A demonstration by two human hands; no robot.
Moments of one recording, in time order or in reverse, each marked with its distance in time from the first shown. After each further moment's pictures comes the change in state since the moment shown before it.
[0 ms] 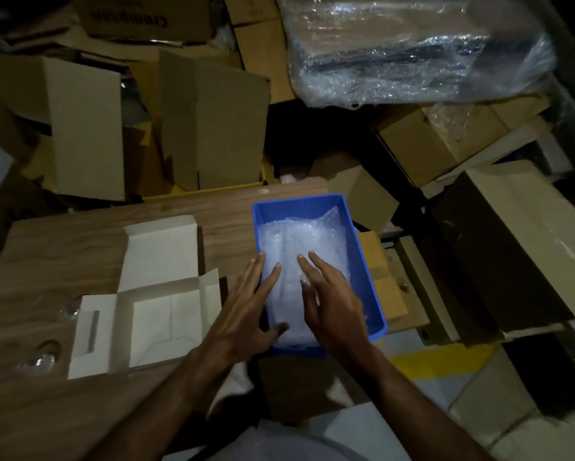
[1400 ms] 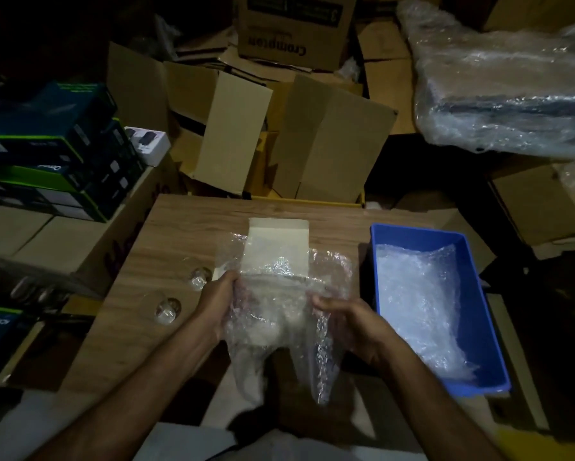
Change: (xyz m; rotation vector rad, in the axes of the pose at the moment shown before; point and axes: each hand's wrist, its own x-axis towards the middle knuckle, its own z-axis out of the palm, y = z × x) left_hand -0.111 -0.092 -0.164 -1.092 0.633 -1.149; right_hand 0.033 -0.151 0.072 1.181 -0.841 0.873
